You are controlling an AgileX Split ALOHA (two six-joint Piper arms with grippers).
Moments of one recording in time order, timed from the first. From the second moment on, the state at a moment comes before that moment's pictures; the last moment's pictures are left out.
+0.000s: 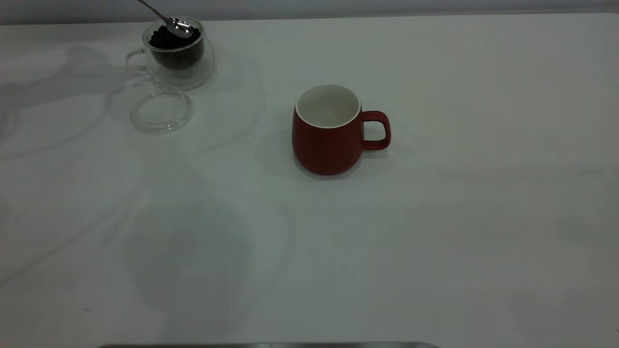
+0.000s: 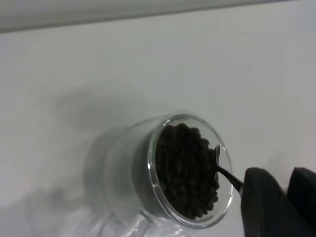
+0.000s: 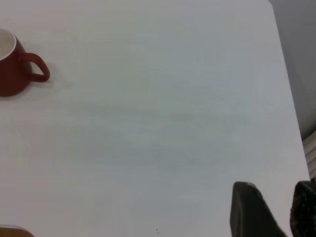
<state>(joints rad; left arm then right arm) 0.26 2.61 -2.17 -1.06 1.05 0.94 0.02 -0.02 -0.47 0.00 1.13 -0.07</state>
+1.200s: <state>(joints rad) 0.28 2.67 -2.17 -1.00 1.03 0.57 0.02 -0.02 -0.47 0.00 1.13 -0.07</state>
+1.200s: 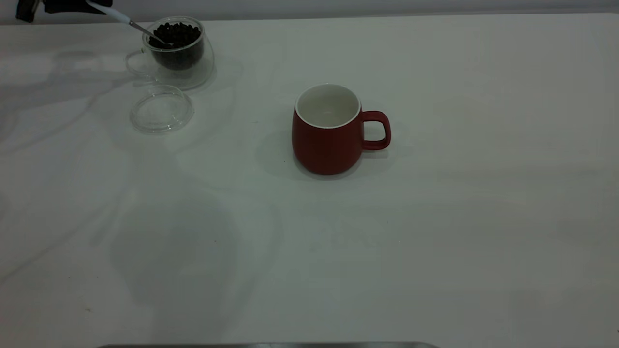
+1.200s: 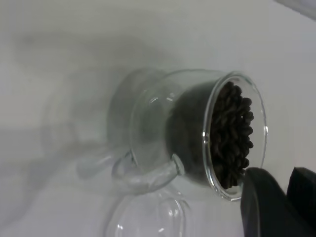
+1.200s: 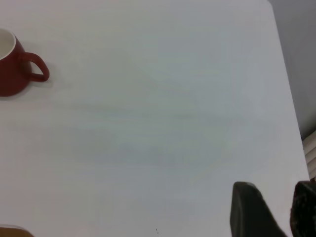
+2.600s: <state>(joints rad) 0.38 2.71 -2.17 -1.05 1.14 0.42 0.02 -0.02 -0.47 0.00 1.13 -0.07</state>
